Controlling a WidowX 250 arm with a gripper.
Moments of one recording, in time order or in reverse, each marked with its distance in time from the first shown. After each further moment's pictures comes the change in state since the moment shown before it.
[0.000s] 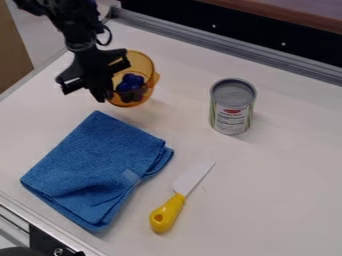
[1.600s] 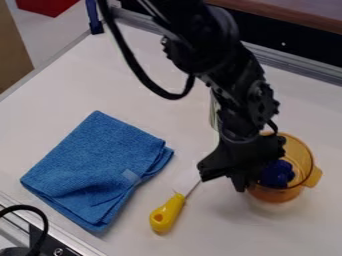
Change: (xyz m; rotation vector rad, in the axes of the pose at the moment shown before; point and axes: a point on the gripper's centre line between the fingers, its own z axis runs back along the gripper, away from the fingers) arm -0.210 -0.099 0.011 -0.091 0.171 -0.170
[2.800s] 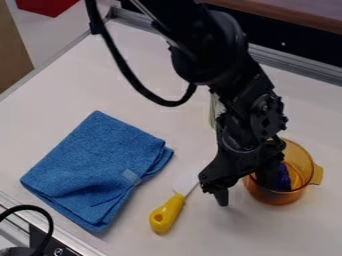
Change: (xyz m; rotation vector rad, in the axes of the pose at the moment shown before) arm -0.021 0.000 -0.001 0.041 -0.037 0.082
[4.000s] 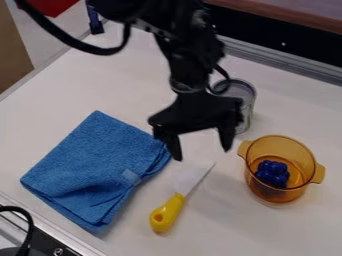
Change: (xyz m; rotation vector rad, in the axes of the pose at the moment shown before) arm 0.056 0.030 0.046 0.008 0.046 -0.177
